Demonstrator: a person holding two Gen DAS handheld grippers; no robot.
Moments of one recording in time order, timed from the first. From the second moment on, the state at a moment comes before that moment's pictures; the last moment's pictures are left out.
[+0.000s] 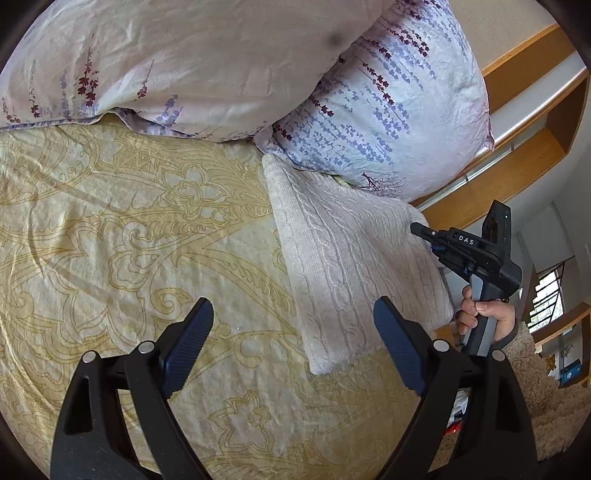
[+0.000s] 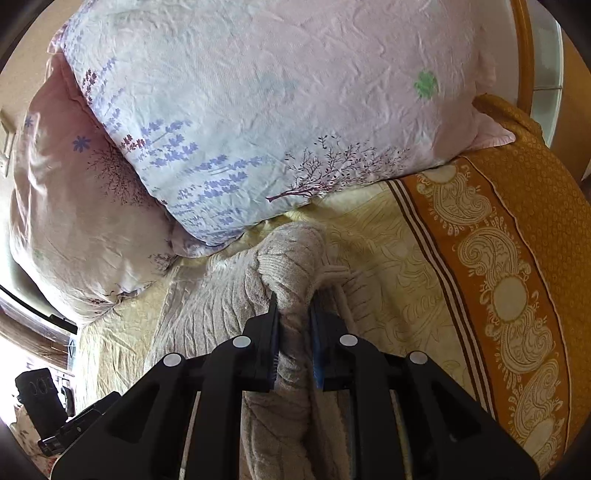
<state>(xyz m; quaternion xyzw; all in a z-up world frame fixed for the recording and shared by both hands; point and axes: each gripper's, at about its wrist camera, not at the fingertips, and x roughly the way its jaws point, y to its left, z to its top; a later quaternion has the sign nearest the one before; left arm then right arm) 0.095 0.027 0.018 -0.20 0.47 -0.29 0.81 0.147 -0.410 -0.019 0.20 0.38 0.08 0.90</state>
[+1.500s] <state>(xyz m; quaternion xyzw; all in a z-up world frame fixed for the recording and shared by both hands) 0.061 -0.037 0.019 0.05 0.39 -0.31 0.86 0.121 -0.453 -0.022 0.25 0.38 0.02 0.89</state>
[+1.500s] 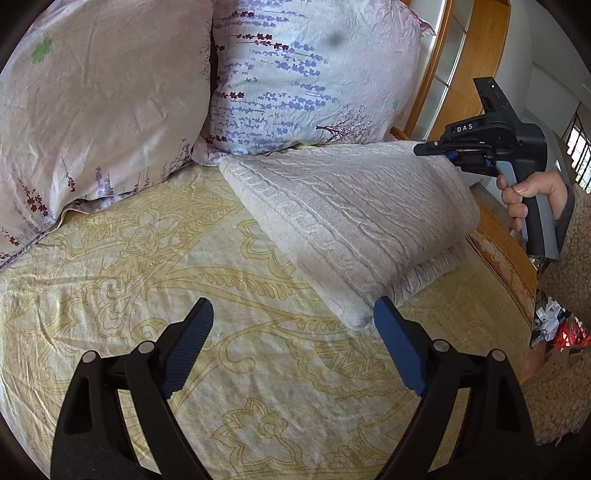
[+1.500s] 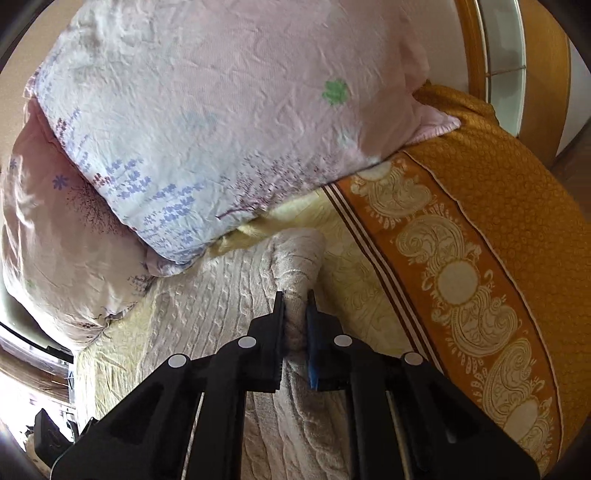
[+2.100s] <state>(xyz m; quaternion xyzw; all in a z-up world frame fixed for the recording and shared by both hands) 0.040 -0.064 0.018 0.13 0.34 -0.33 0.87 0.059 -0.476 -0.056 0.36 0.40 0.05 0.84</state>
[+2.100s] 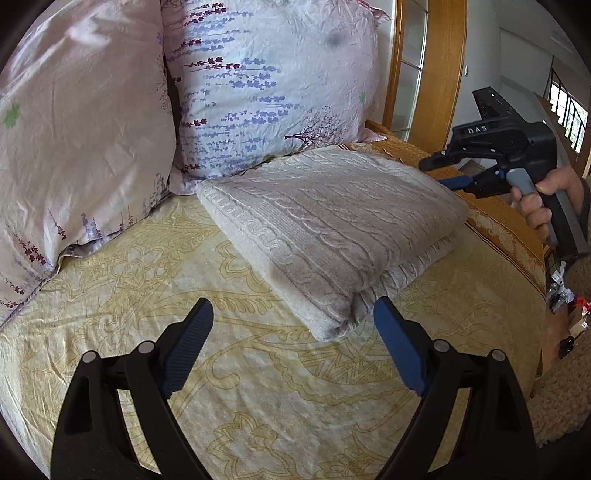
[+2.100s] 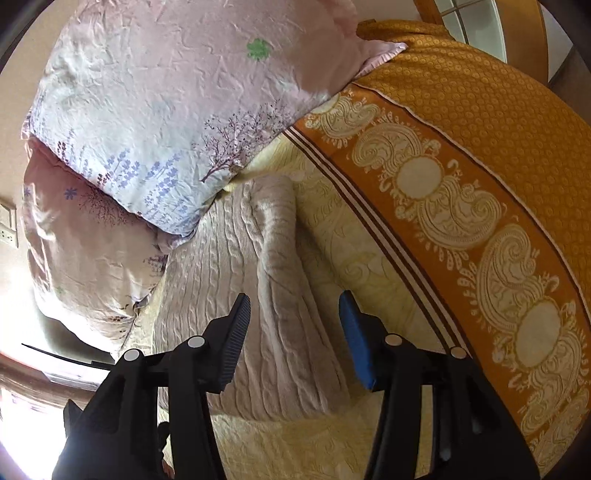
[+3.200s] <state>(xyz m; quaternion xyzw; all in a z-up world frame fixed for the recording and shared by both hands) 0.058 -0.066 -0.013 0.11 0.40 -0.20 0.89 0.042 -0.450 -0.077 0.31 0.42 0.08 0.85</state>
